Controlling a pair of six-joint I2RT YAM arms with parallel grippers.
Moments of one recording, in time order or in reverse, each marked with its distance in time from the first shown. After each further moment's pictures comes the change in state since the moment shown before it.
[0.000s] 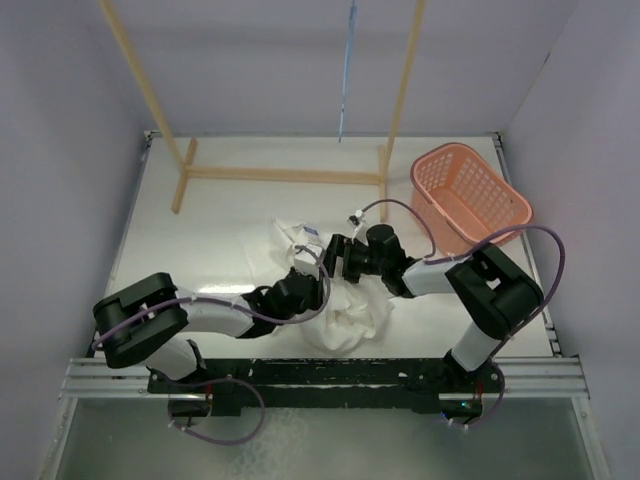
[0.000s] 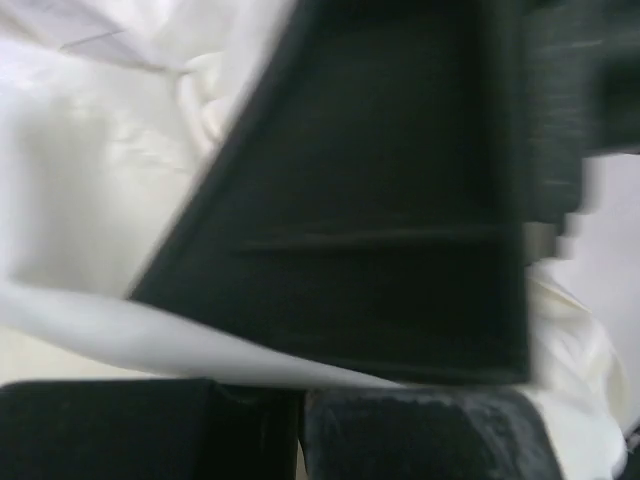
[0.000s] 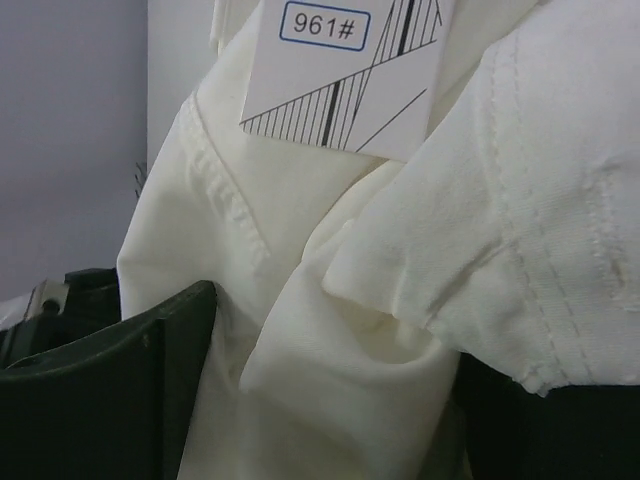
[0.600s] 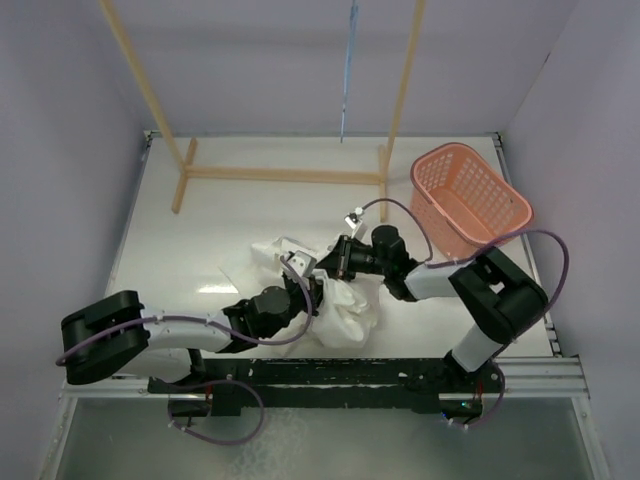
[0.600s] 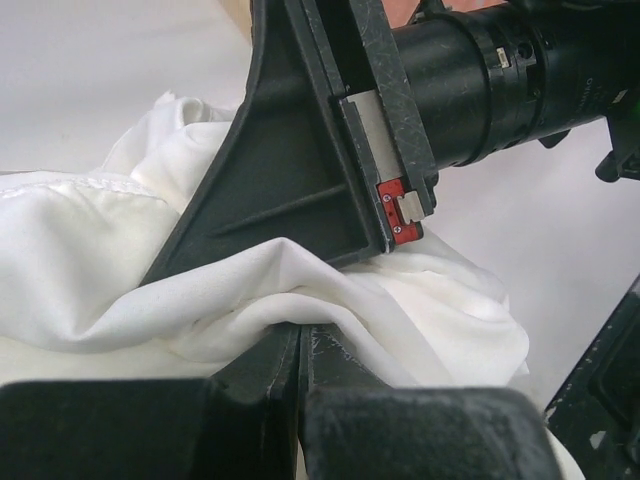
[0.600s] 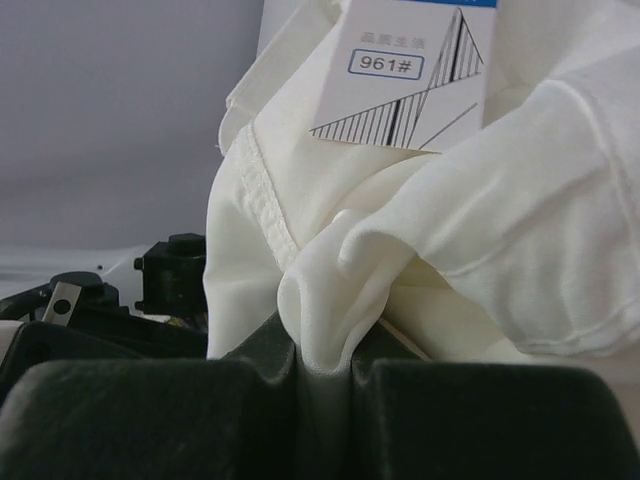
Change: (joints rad) left arm -0.117 -0.214 -0.133 0.214 -0.071 0.136; right arm 0.021 0.032 -0.034 0.256 -0.132 0.167
